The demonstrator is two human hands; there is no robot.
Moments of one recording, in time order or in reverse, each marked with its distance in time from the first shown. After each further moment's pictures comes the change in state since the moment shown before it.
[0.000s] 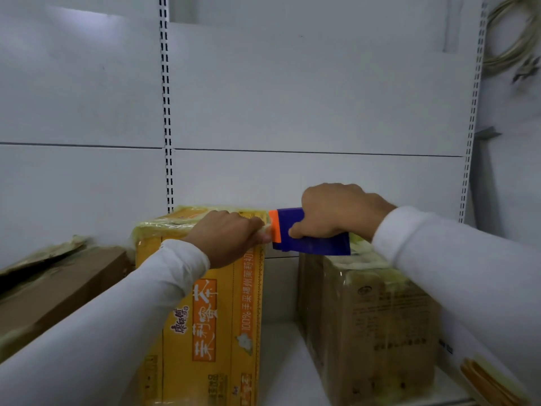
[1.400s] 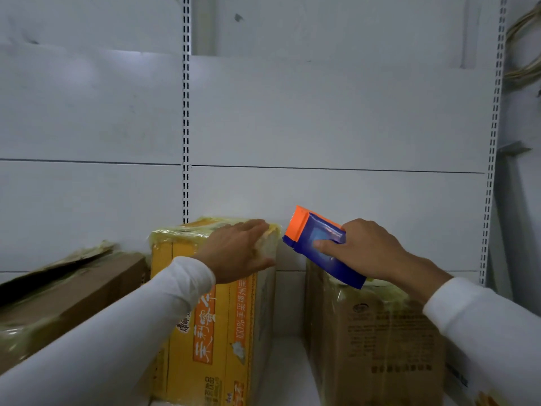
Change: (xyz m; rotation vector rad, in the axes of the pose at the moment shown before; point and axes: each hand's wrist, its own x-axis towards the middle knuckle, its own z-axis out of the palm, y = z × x) left_hand -0.003 0.026 -0.009 -0.100 -0.004 -0.239; right_hand -0.026 0.069 0.063 0.524 0.185 0.056
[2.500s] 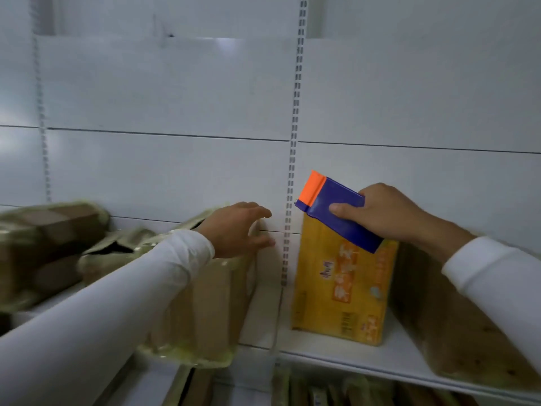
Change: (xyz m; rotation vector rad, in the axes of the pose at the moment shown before) left_hand -0.193 -0.132 -0.109 -0.036 -0.156 -0.172; right_hand -0.043 -0.209 0.028 0.202 -0.103 -0.142
